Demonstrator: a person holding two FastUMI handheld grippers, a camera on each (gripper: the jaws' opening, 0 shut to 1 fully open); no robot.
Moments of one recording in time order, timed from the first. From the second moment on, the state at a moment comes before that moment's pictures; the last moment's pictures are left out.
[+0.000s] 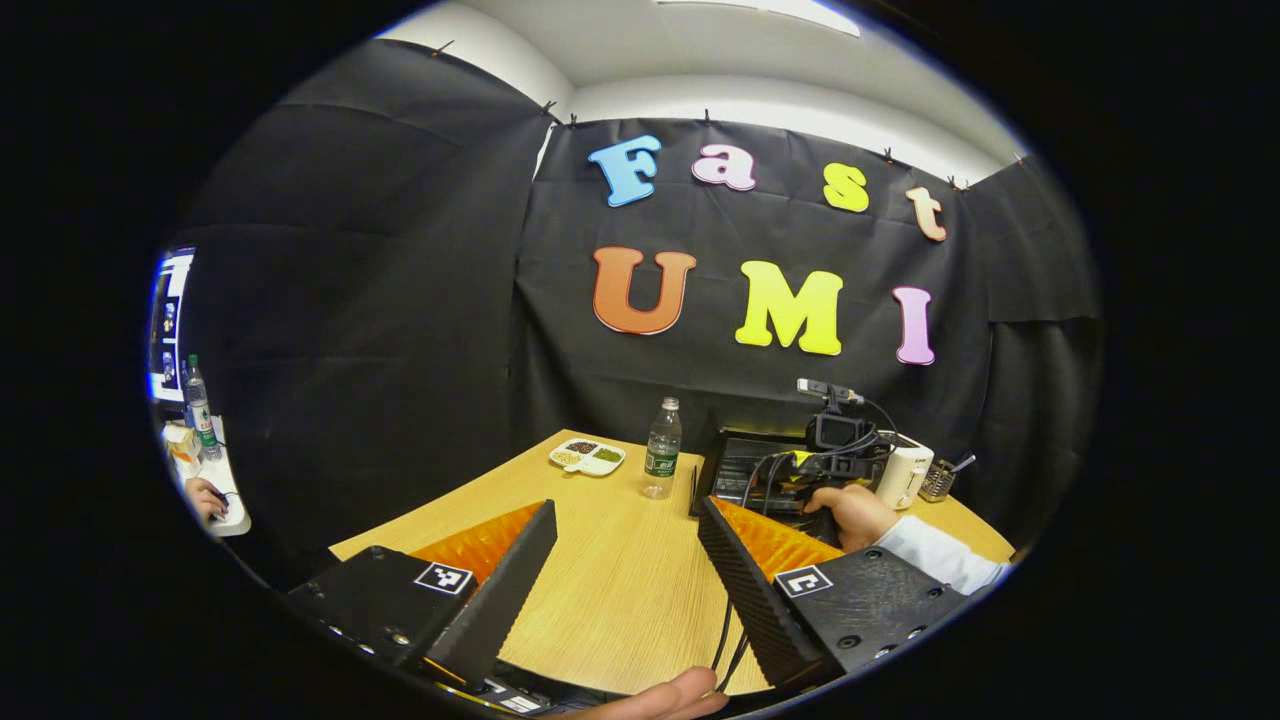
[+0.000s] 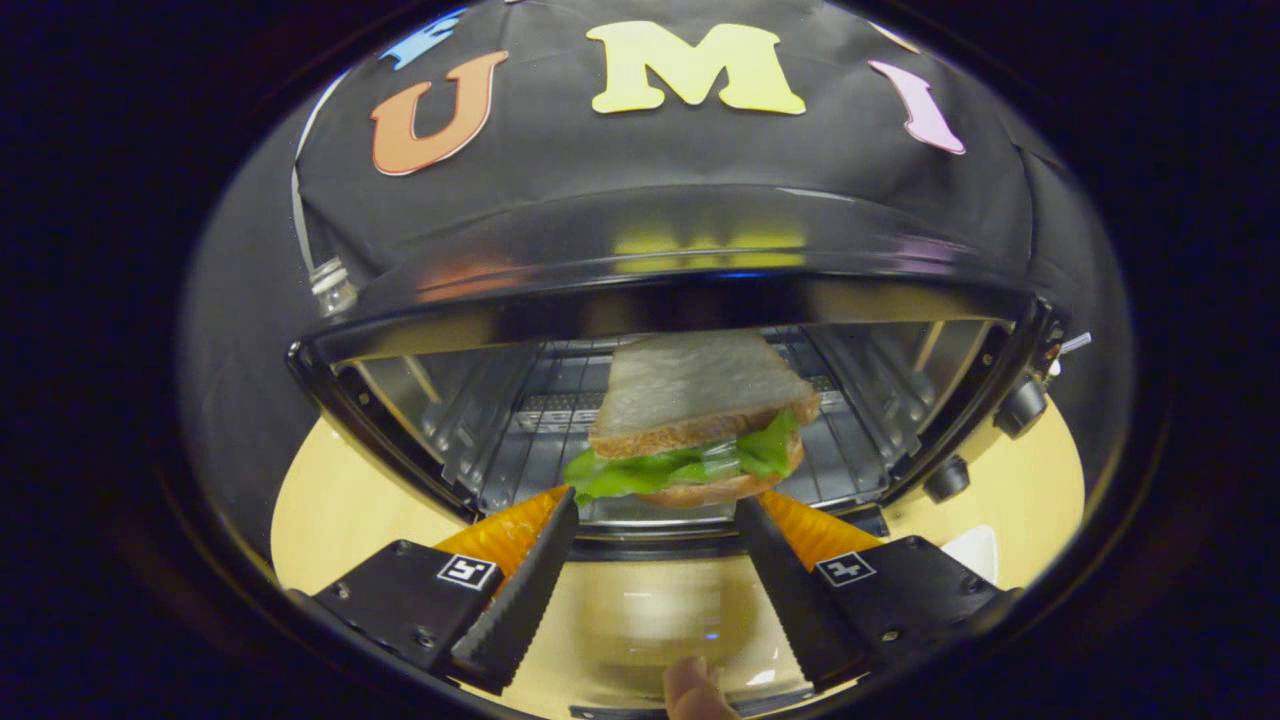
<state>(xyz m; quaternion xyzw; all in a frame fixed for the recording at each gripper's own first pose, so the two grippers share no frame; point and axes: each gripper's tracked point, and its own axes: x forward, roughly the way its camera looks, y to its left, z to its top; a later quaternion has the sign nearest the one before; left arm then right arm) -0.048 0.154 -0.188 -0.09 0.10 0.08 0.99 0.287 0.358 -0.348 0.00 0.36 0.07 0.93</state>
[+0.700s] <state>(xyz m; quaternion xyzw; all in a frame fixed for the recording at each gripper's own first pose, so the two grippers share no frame) -0.001 0.120 -0.216 -0.08 0.12 0.06 0.99 0.183 0.309 -0.211 0.00 0.25 0.16 0.96</state>
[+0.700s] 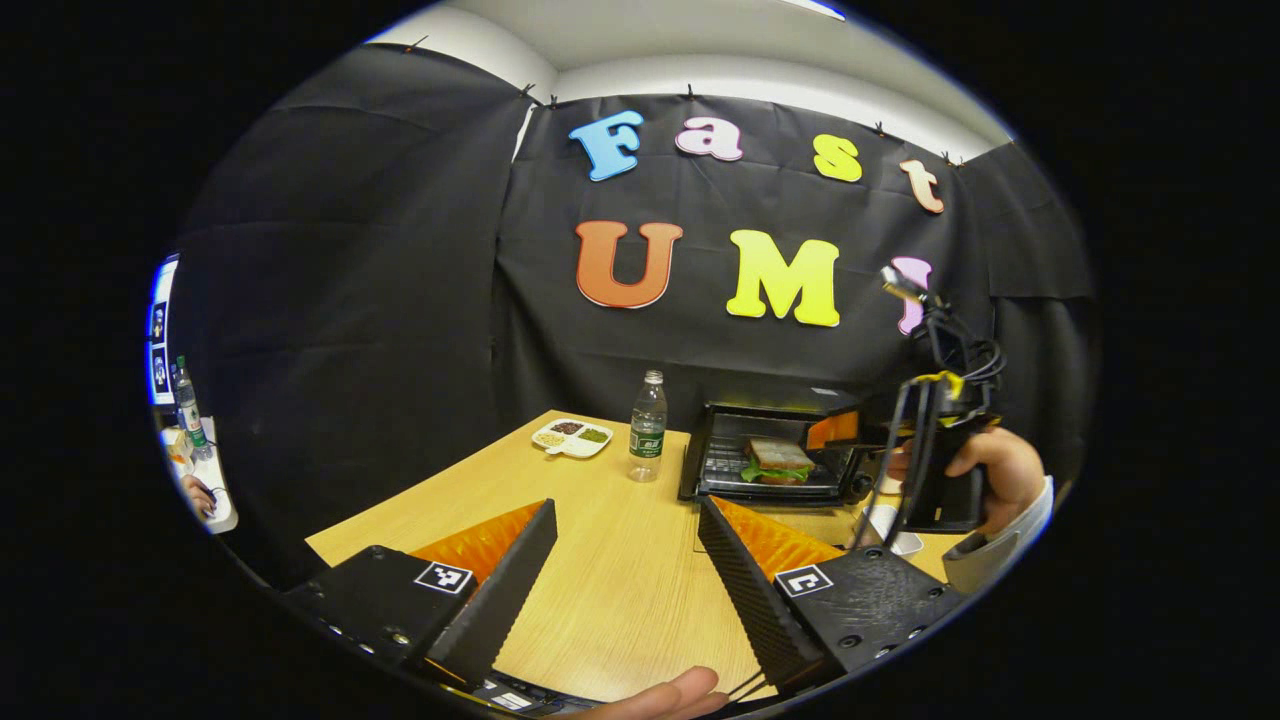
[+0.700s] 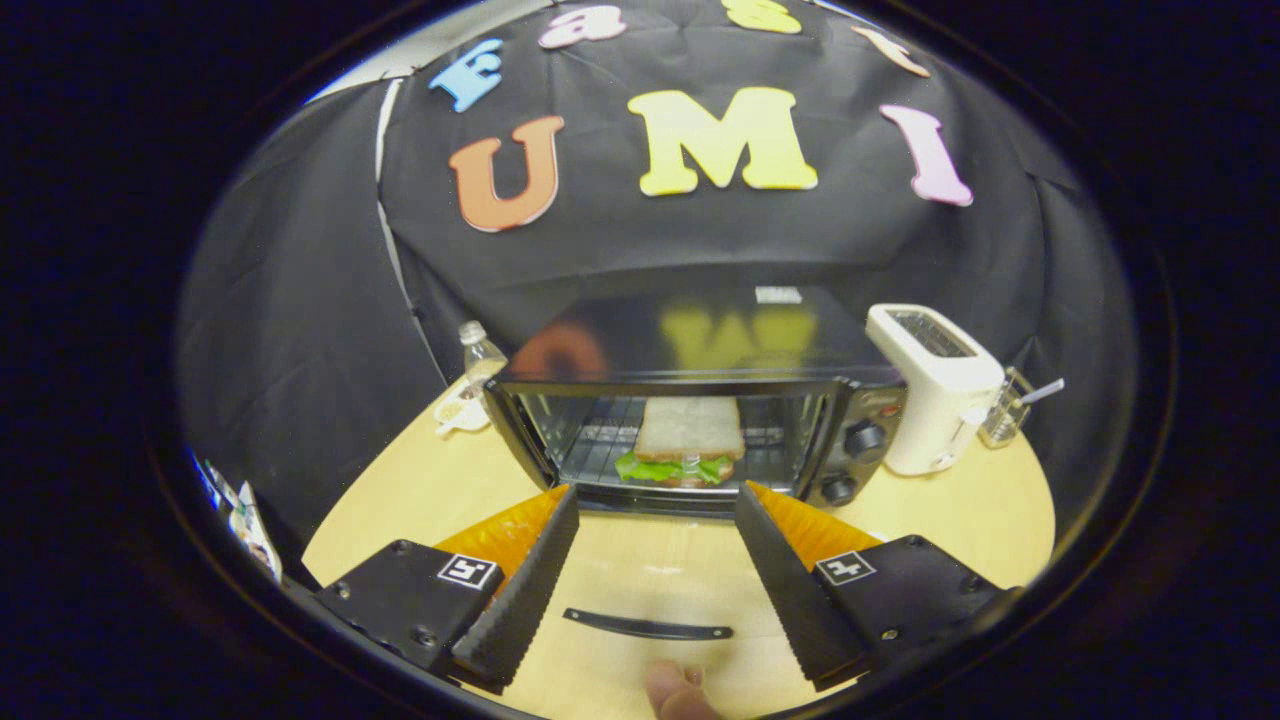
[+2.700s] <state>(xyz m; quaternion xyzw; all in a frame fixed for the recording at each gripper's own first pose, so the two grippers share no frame) 0.098 -0.075 -0.402 -0.03 0.35 -0.08 0.93 0.019 0.069 -0.086 0.07 0.00 0.08 0.99</state>
